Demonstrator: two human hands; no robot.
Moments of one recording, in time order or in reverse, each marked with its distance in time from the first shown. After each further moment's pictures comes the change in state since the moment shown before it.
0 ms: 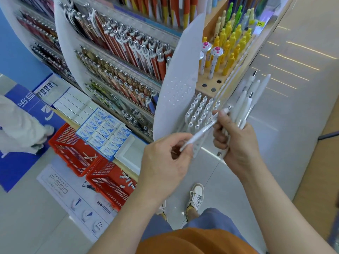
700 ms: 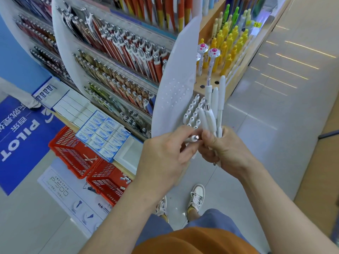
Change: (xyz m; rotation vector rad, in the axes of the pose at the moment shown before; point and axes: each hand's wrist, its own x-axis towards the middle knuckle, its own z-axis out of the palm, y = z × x) left_hand 0.015 0.014 -0.005 0.264 0.013 0.319; right_hand -0.002 0.005 -0.004 -0.273 -0.487 0.133
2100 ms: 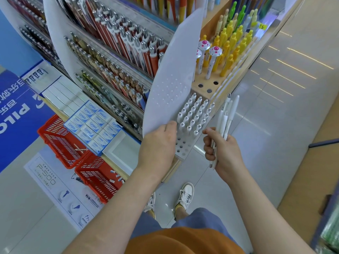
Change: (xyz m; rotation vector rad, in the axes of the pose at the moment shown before) left_hand 0.011 -0.050 0.060 0.419 -0.034 -0.082; right_hand 0.012 0.029 -0.026 0.100 0.544 0.154
